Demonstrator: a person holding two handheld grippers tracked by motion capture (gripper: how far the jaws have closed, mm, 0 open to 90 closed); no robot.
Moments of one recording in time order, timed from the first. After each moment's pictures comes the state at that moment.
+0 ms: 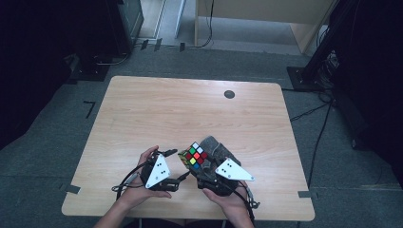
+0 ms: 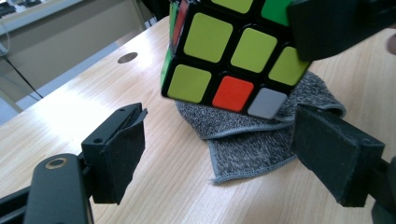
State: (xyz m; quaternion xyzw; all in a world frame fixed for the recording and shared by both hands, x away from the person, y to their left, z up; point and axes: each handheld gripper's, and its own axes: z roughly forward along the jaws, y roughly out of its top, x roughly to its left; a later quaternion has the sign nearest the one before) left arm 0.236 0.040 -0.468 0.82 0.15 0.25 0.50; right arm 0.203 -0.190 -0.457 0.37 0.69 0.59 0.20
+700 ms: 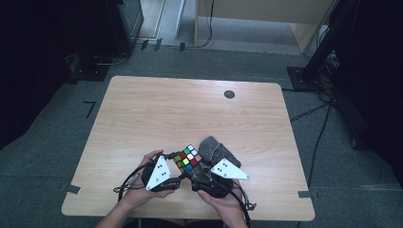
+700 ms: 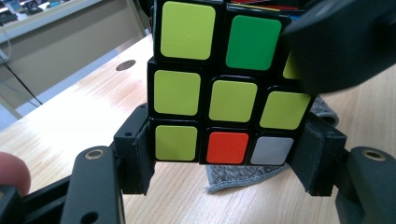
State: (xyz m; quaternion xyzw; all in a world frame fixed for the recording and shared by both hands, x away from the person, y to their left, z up) left arm 0.235 0.041 -0.467 0.81 0.15 0.23 0.51; right arm 0.199 -0.178 -0.450 0.40 0.68 0.60 0.16
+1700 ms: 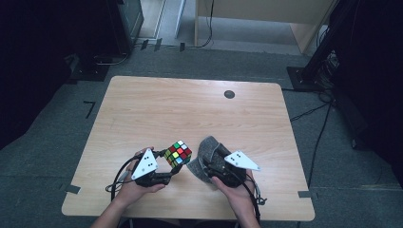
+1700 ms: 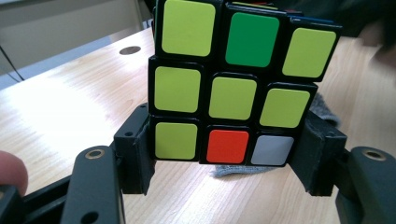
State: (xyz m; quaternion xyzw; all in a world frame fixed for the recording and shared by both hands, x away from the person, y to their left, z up) left arm 0.249 0.069 -0.470 0.80 0.20 0.18 0.54; right arm 0.228 -0.215 -0.469 0.48 0.69 0.51 0.20
